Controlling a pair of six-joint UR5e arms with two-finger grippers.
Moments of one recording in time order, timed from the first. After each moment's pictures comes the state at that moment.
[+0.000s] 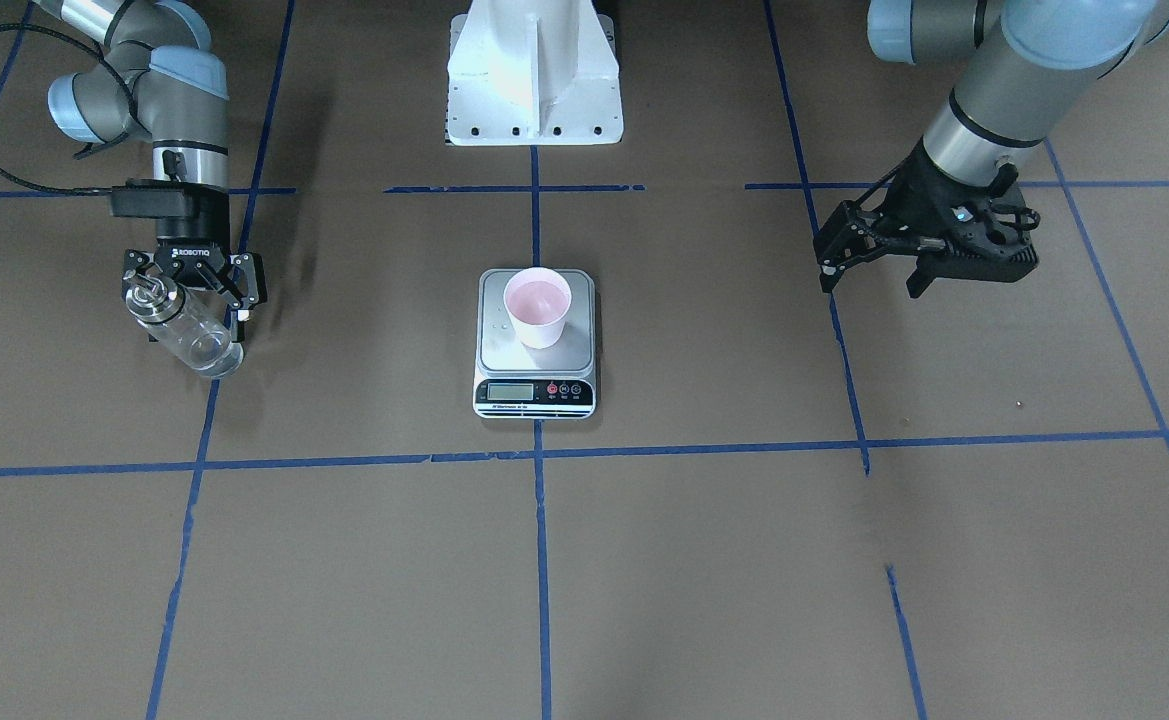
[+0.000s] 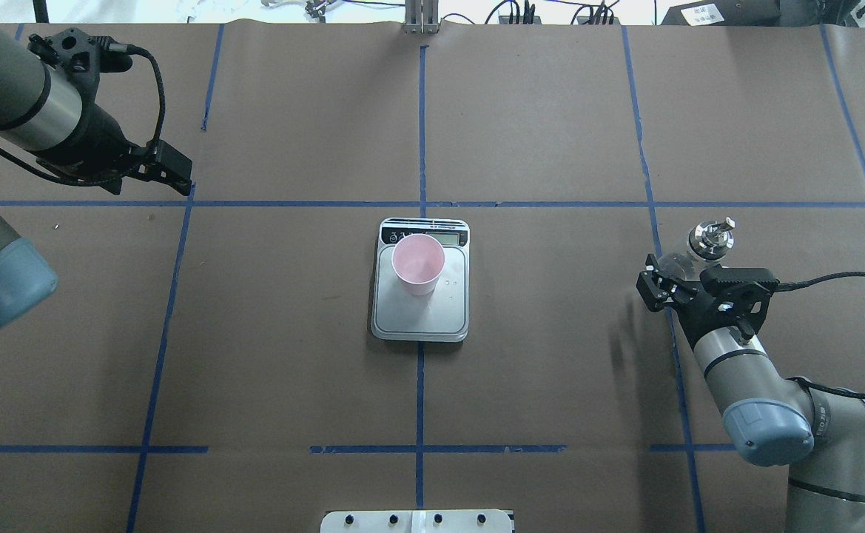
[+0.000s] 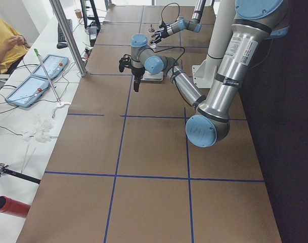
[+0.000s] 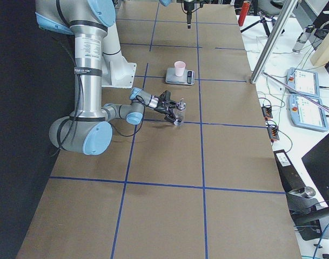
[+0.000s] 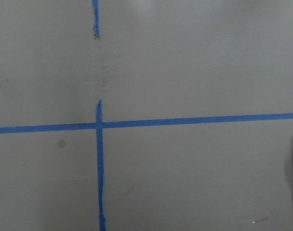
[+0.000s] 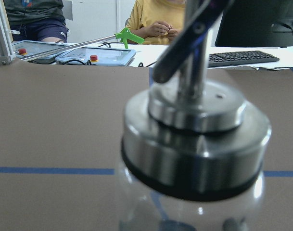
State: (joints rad) left arm -0.93 -1.93 -1.97 -1.53 -2.13 -0.86; right arm 0.28 -1.63 1.74 -0.74 0.70 1.32
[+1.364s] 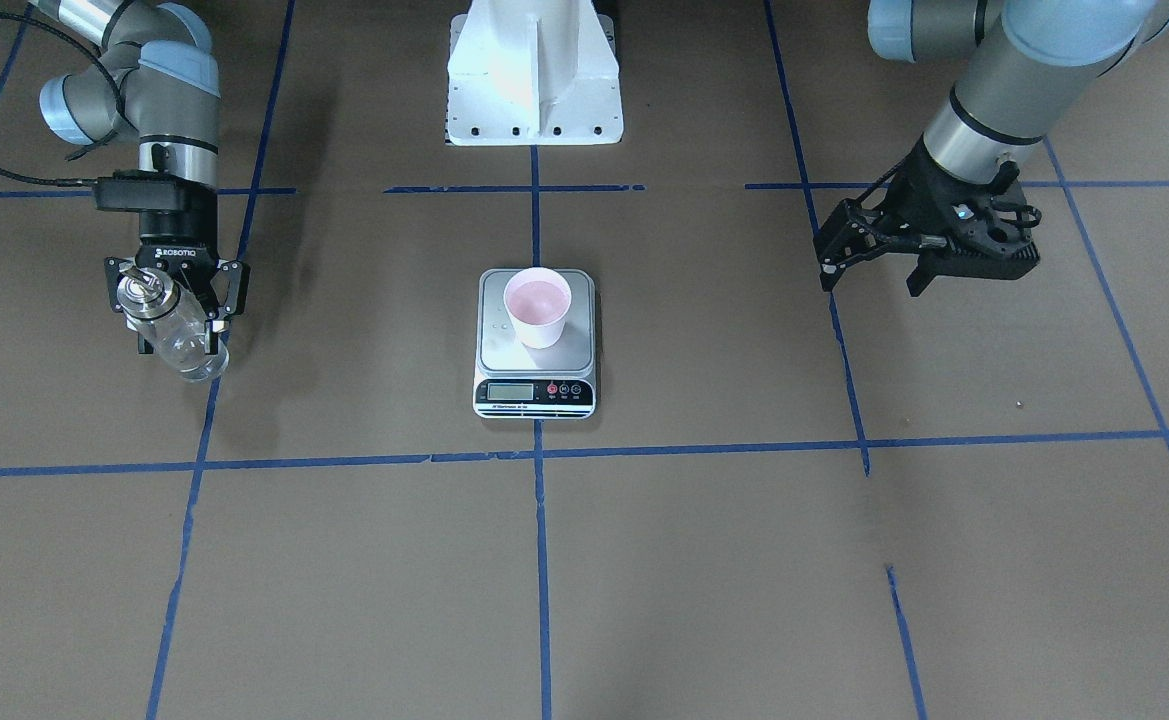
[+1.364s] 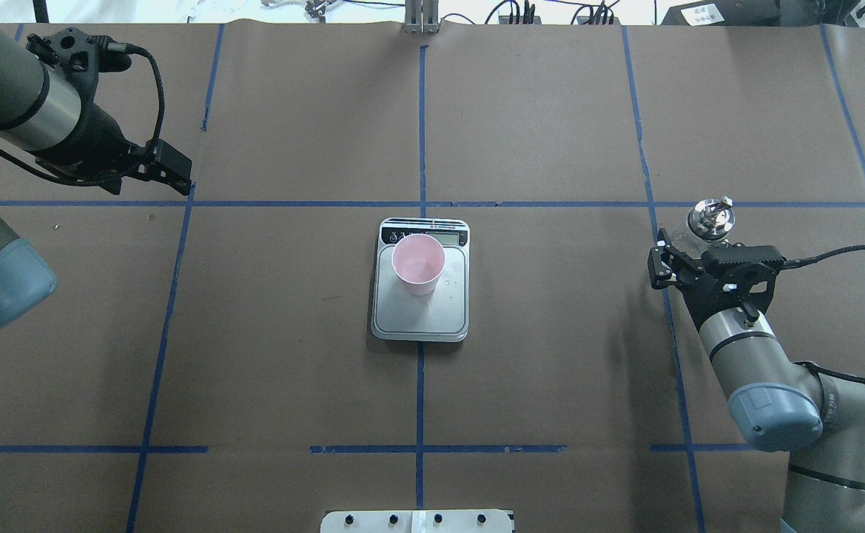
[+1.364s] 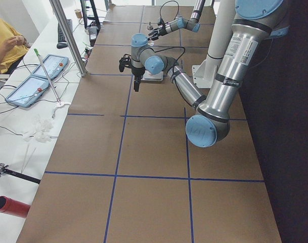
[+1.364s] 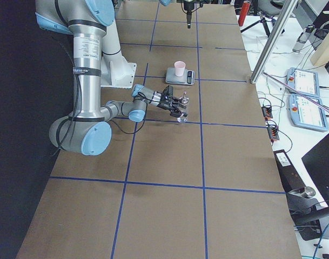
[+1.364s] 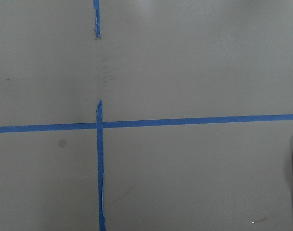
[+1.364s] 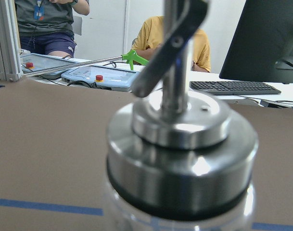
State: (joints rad) left arm -0.93 -1.93 -1.98 -1.53 -2.13 -0.87; right arm 0.32 -1.62 1.79 -0.74 0.69 1.17
